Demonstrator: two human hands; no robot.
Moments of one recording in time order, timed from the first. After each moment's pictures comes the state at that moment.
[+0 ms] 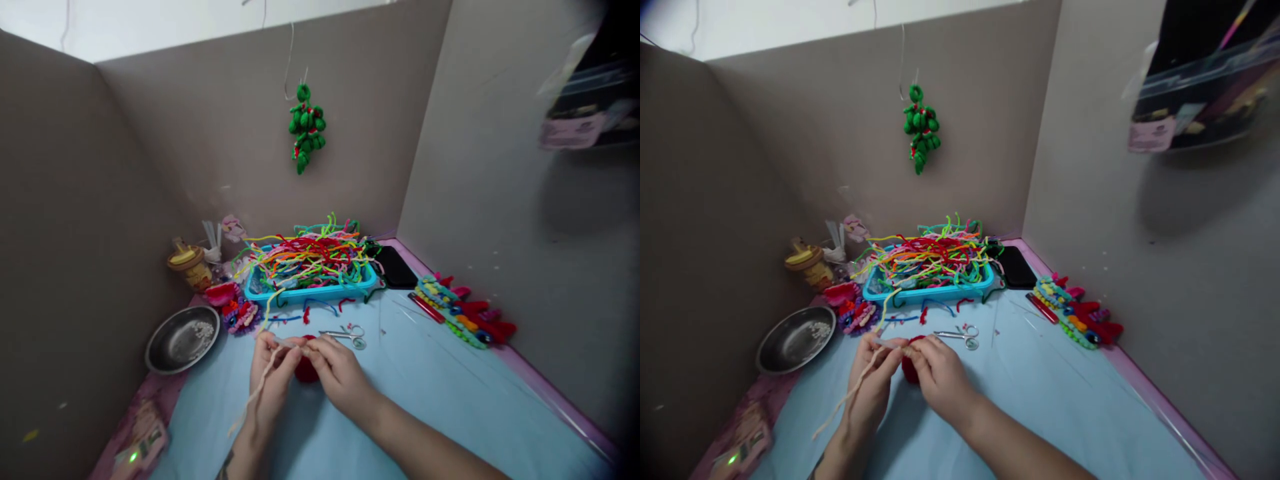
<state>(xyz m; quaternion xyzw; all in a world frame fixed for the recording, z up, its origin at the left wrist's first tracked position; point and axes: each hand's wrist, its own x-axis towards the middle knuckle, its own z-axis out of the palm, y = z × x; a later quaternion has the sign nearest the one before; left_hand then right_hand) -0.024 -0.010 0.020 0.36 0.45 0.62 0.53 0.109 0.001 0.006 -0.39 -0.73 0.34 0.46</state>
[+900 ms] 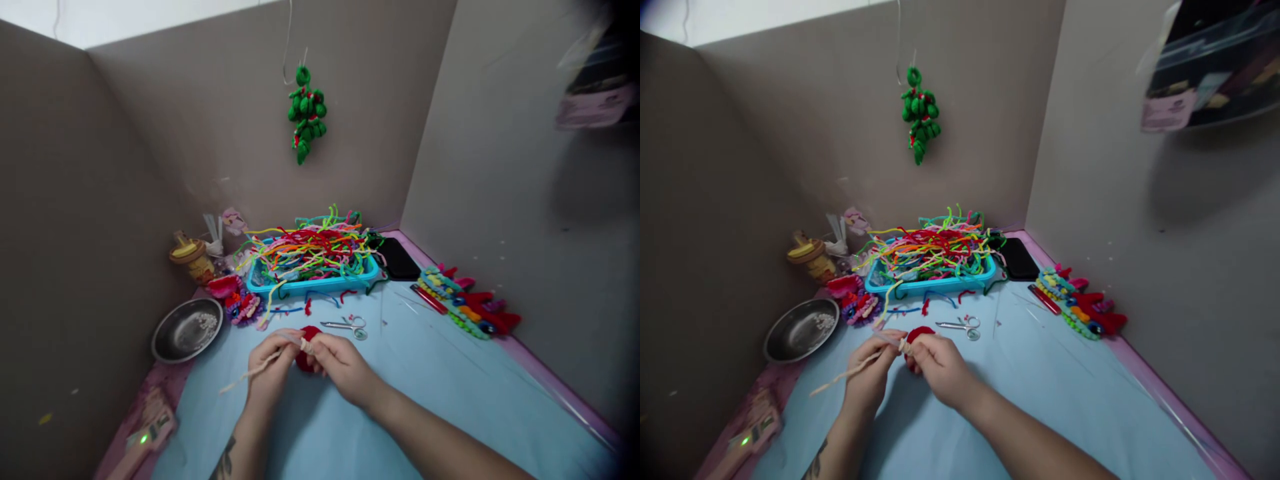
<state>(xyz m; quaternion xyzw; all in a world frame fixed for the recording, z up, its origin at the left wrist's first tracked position) -0.043 -0.005 0.010 0.55 0.49 0.58 0.34 0.111 0.000 0.013 -0.34 -0.64 0.54 0.42</state>
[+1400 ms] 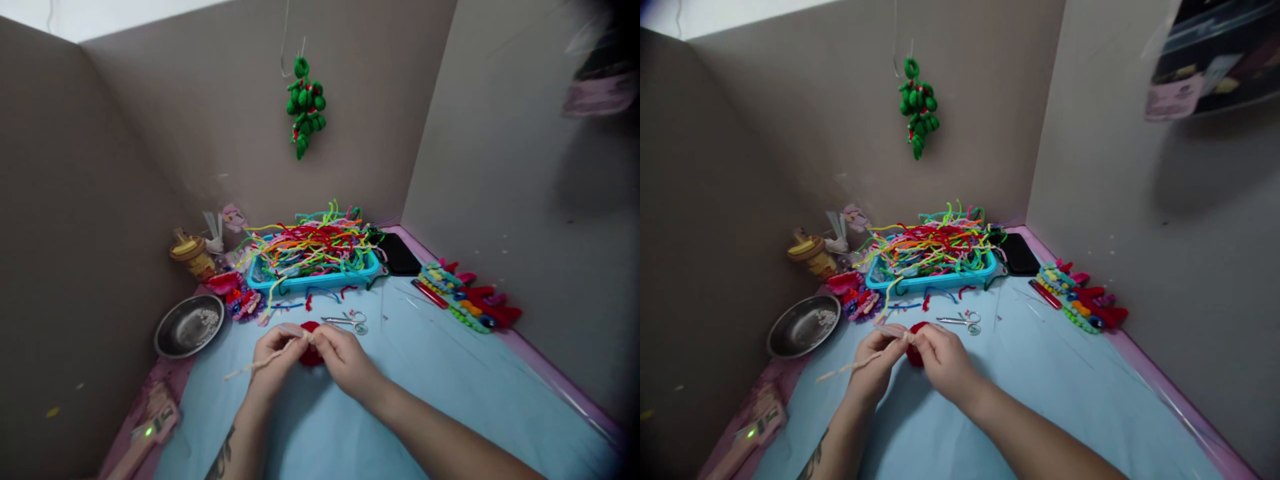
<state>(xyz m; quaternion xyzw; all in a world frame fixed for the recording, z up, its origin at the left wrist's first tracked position) -0.041 -0.002 0.005 0.50 0.46 0.55 0.49 0.113 0.001 0.009 -0.40 -0.71 0.37 0.44</state>
